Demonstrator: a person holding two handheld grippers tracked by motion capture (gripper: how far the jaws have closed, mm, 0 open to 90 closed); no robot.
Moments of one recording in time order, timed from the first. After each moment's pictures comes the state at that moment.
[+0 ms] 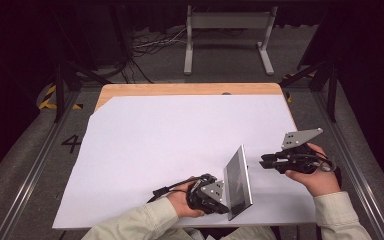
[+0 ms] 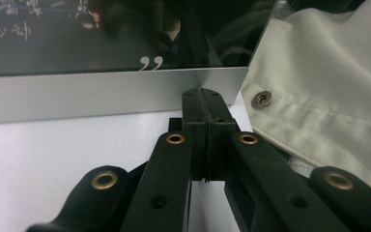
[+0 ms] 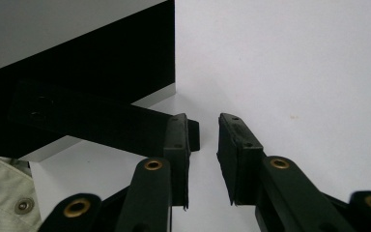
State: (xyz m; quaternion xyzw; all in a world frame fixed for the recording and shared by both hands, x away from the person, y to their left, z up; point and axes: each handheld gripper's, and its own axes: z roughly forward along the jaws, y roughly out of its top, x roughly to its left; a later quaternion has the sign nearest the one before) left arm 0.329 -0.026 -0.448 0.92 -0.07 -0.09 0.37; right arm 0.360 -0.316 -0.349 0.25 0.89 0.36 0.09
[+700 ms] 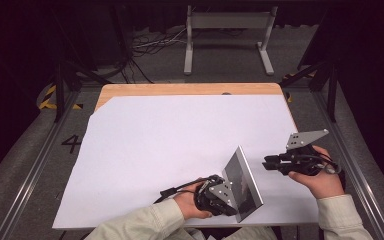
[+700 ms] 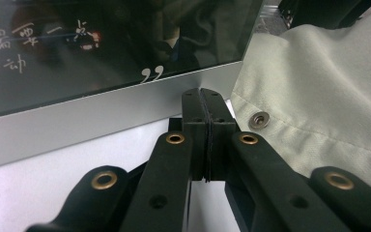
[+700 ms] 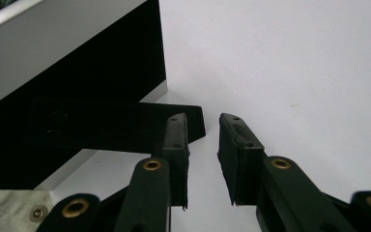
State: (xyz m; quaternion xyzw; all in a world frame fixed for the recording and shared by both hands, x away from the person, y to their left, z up) left arm 0.326 -0.047 -0.450 0.92 -0.07 -0.10 0.38; right arm 0.352 -0.323 -0.347 0.28 0.88 0.37 0.08
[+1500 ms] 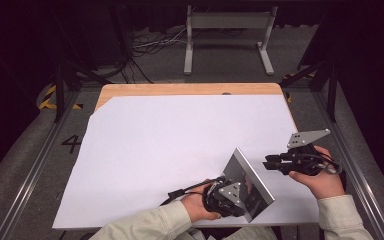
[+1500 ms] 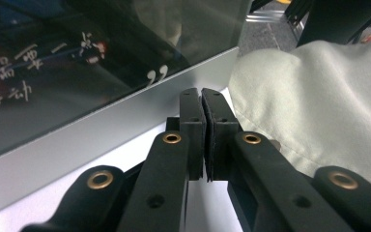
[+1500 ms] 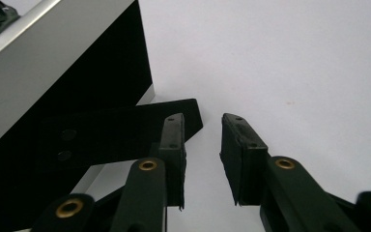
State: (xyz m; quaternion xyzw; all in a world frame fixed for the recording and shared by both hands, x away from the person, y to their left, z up) left arm 0.319 -0.062 -0.448 0.92 -0.07 -0.09 0.38; right arm 0.351 -0.324 -0.345 0.30 0.87 0.37 0.08
